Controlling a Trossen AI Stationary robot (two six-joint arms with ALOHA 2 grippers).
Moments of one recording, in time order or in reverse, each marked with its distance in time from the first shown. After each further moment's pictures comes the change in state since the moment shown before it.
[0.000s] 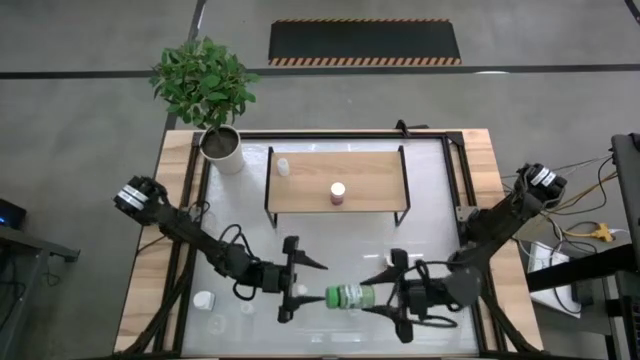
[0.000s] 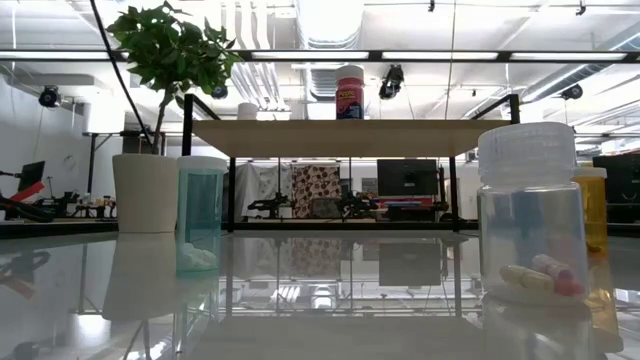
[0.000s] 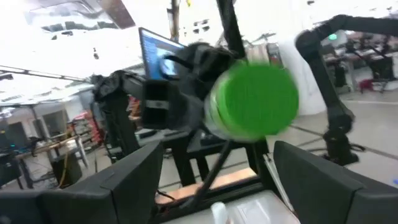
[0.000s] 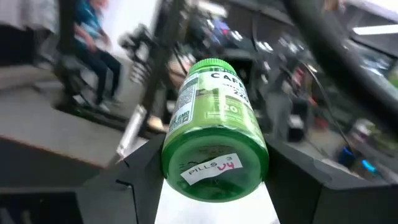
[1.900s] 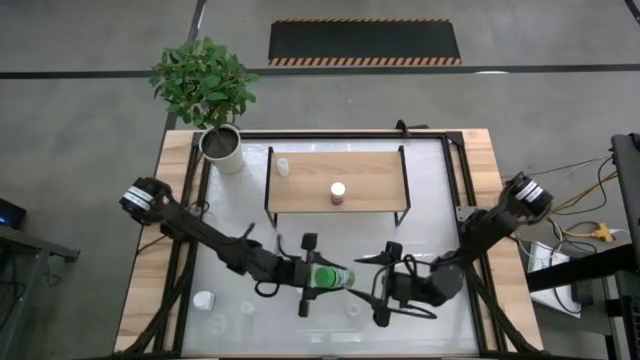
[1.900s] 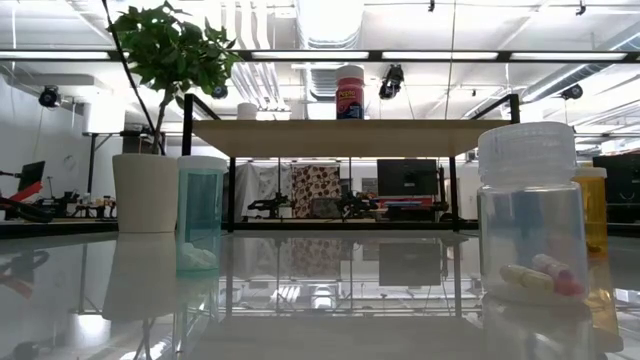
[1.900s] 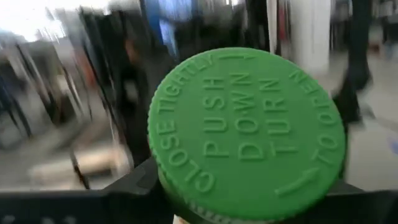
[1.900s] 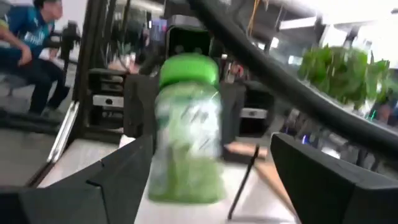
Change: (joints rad) left arm 0.062 0.034 0.162 -0.425 0.006 -0.208; right arm -0.053 0.166 -0.120 0.438 0.202 -0.073
